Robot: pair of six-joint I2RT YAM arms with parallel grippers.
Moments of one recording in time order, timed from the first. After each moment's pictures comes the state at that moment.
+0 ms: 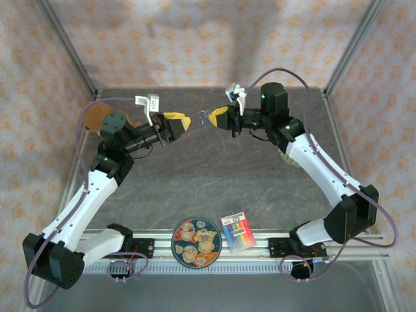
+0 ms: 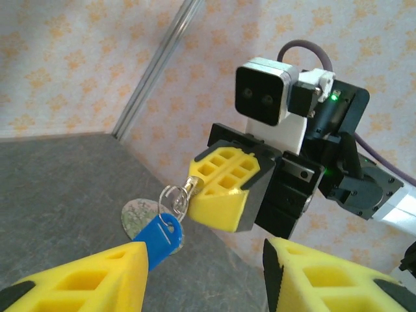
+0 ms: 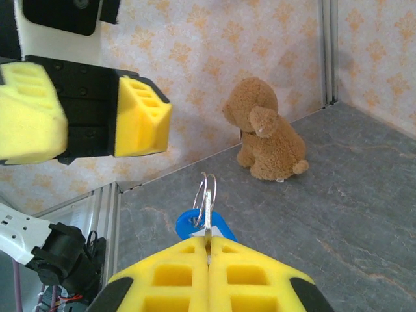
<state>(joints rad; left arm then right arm) -0.28 1.05 0.95 0.14 0.72 -0.61 0.46 1.43 1.36 -0.21 -0.90 0.04</state>
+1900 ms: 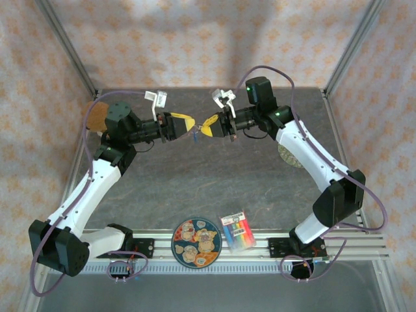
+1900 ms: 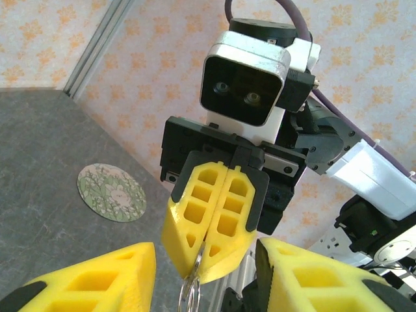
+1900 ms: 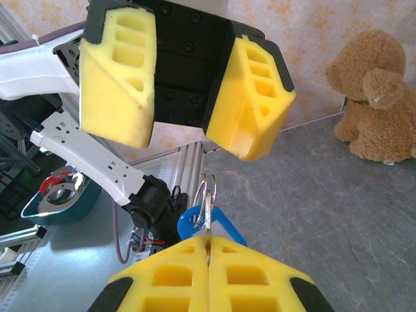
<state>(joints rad) -0.25 1.16 1.04 0.12 0.95 -0.67 0.49 1.58 1.55 -0.53 -1.19 -0.15</state>
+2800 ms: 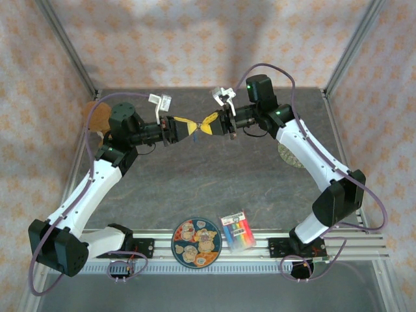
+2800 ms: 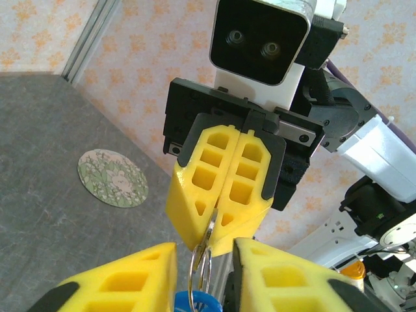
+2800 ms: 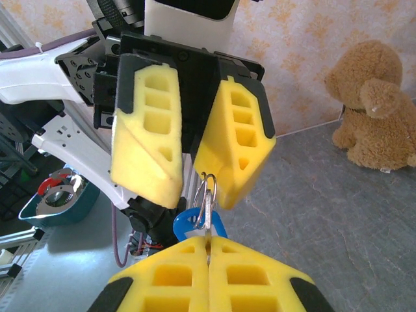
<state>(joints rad) -0.28 1.16 1.04 0.05 0.95 -0.61 0.49 1.58 1.57 -0.53 -1.19 -0.15</state>
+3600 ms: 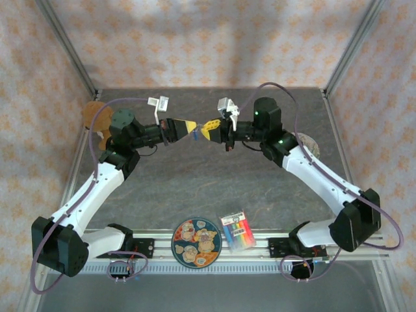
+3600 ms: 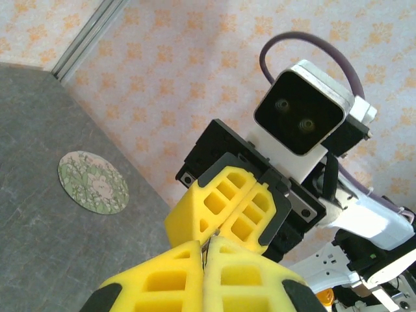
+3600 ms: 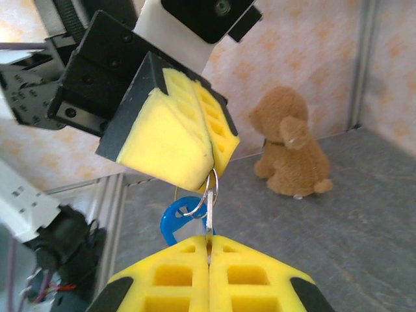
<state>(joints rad) -0.27 1.16 0.94 0.28 0.92 -0.84 0.58 1.34 1.16 0.01 -0.82 0.00</state>
